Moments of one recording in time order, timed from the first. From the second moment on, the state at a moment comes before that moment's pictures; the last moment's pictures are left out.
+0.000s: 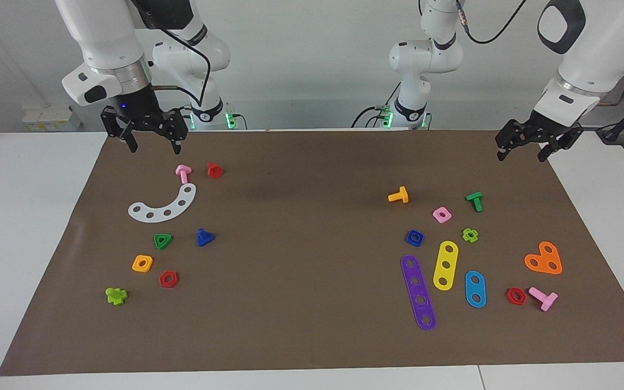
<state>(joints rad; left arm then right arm) -0.07 0.10 0.07 -1.49 -0.01 1.56 0.12 0.05 -0.01 0.03 -1.57 -0.02 1.57 0.17</state>
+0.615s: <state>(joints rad) -0.07 0.09 0.07 -1.49 -0.01 1.56 0.12 0.03 -0.01 0.03 -1.57 -0.01 1.56 0.17</state>
